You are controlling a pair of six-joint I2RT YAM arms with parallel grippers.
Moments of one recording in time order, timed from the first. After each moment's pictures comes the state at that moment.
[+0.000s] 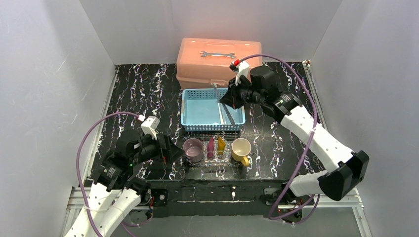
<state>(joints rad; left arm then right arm) -0.44 0.46 0.71 -0.77 0.35 -0.46 0.65 1.35 1.38 -0.47 -0.28 0.18</state>
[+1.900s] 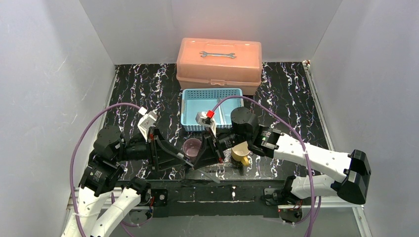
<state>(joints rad) -0.44 0.50 0.94 -0.56 0.98 -0.61 1.11 1.22 1.02 0.05 -0.88 0.47</state>
